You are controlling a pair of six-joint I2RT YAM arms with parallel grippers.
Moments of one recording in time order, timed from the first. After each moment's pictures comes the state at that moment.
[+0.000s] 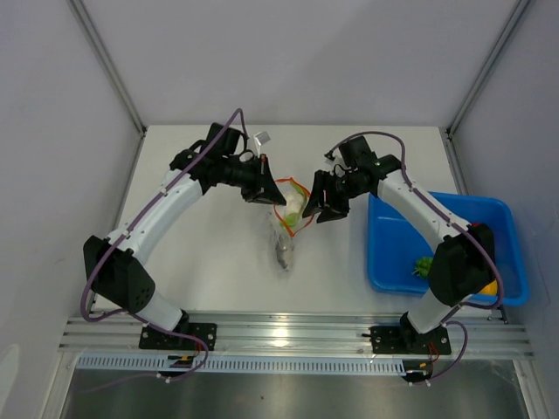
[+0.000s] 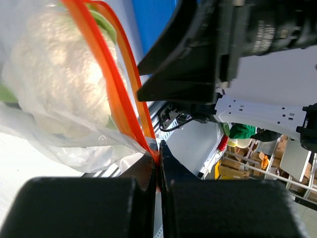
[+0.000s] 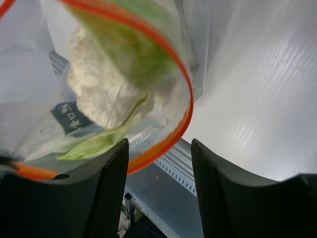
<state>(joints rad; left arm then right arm) -0.46 1.54 1.48 -0.79 0.74 -0.58 0.47 1.63 1.45 -0.86 -0.57 0.55</state>
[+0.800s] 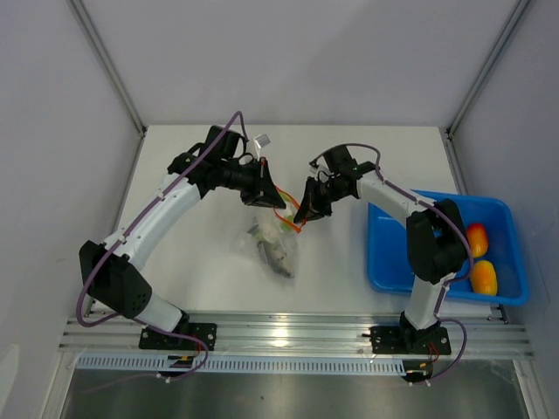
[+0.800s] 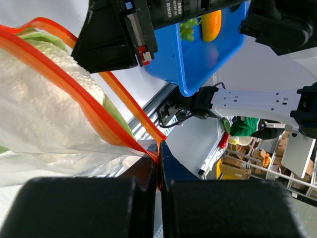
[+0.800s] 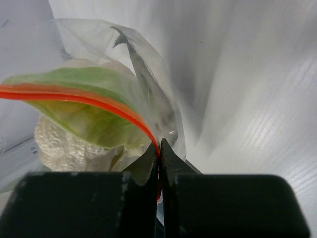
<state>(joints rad) -0.47 1.50 1.46 -0.79 0.74 -0.58 0.48 1.84 1.40 -0.60 -0.71 0.62</state>
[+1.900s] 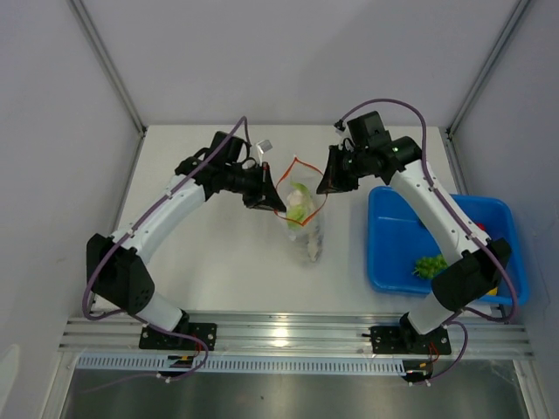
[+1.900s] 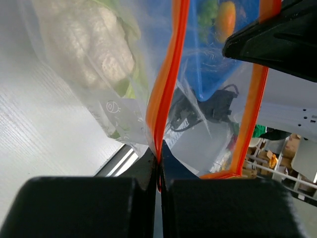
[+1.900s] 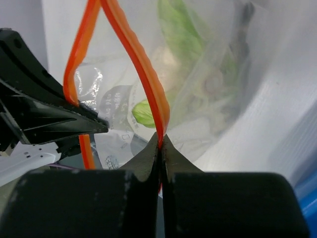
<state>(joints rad) -0.46 1.51 1.41 -0.74 0.71 -0.55 0.49 1.59 1.72 -0.96 -0.36 0.51</state>
